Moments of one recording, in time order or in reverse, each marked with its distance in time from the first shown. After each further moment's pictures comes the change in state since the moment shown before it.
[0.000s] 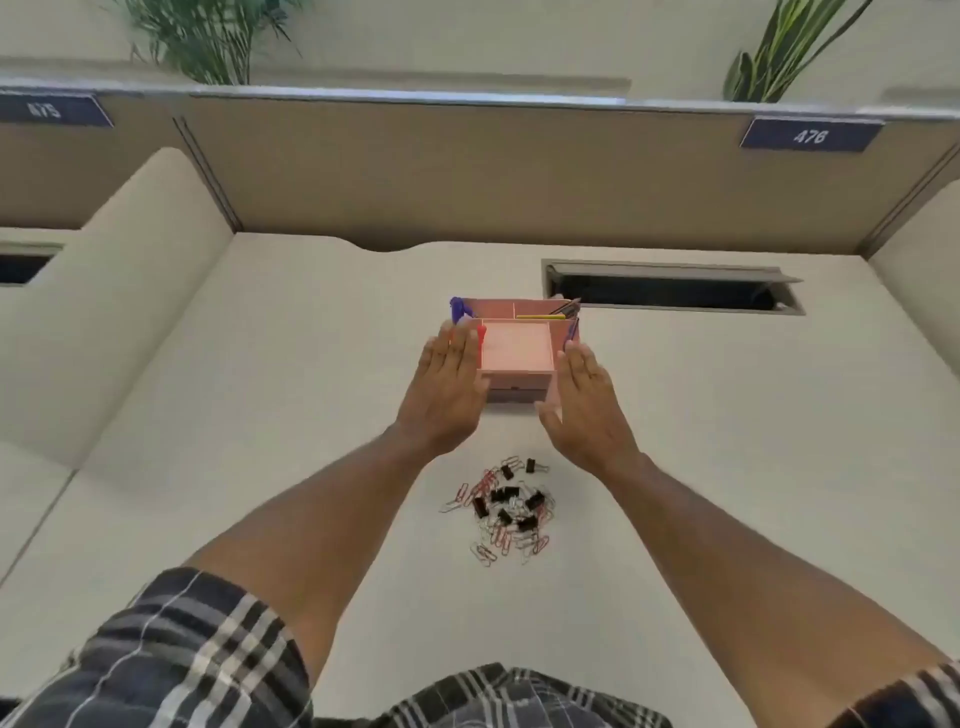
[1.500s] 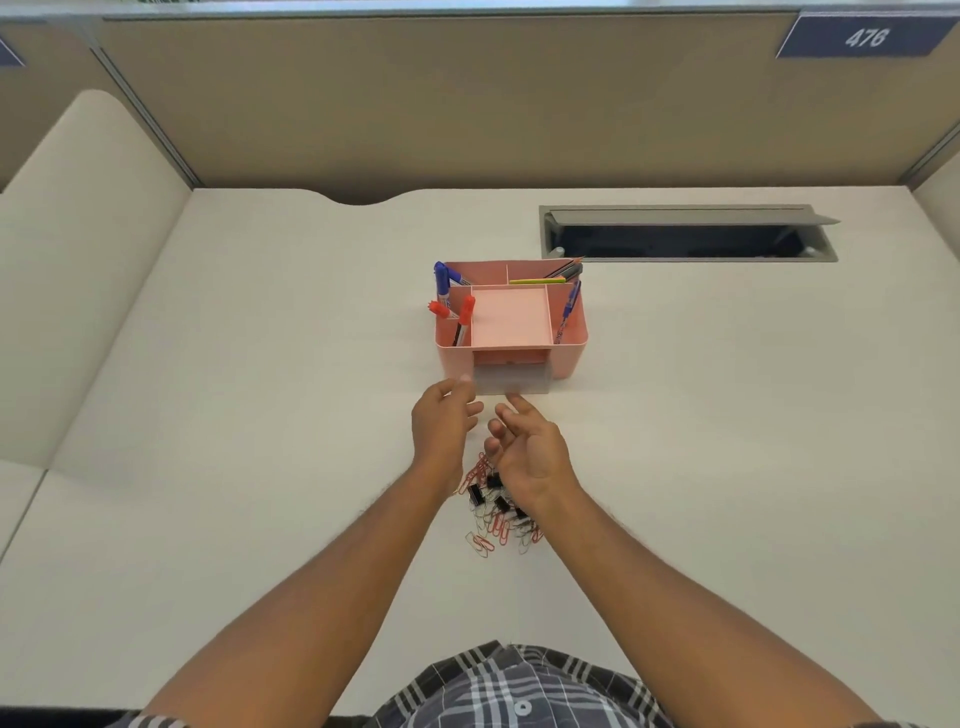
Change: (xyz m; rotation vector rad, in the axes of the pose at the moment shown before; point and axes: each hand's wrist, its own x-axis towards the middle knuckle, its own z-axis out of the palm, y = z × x) left_hand -0.017 0.042 0.032 -1.376 0.109 -1.192; right_hand -0.017 -0.077 0.040 2.241 -0.068 1.037
